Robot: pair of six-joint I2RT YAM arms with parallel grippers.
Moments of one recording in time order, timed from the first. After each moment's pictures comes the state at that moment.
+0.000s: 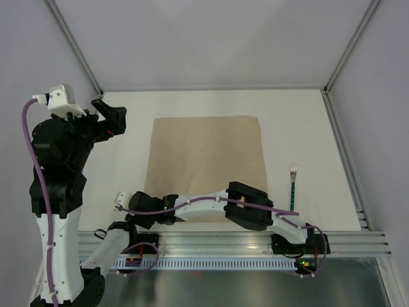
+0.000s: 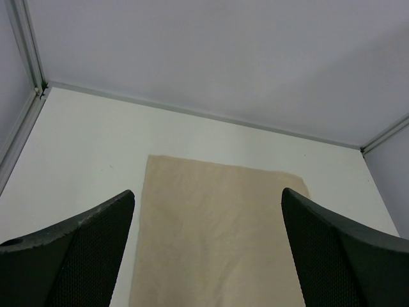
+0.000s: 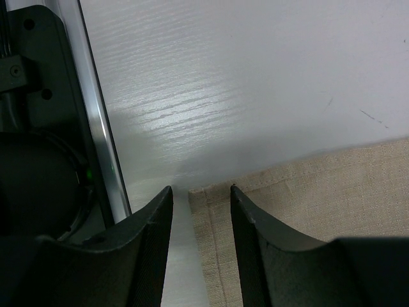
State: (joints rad) left arm -0.05 0.86 1.50 -0.73 0.02 -0.33; right arm 1.41 2.33 1.75 -0.16 0.06 0.05
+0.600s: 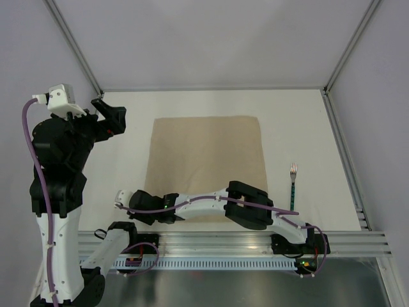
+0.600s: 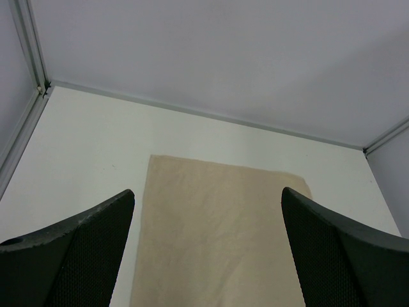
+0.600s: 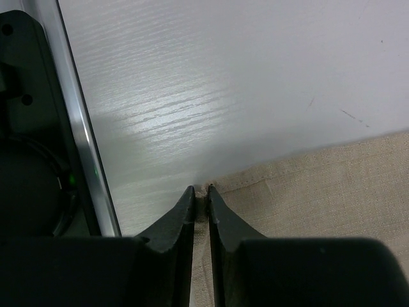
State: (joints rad) left arm -0.05 0.86 1.50 -0.73 0.02 -0.32; right arm 1.40 2.33 1.75 -0.15 0.09 0.05
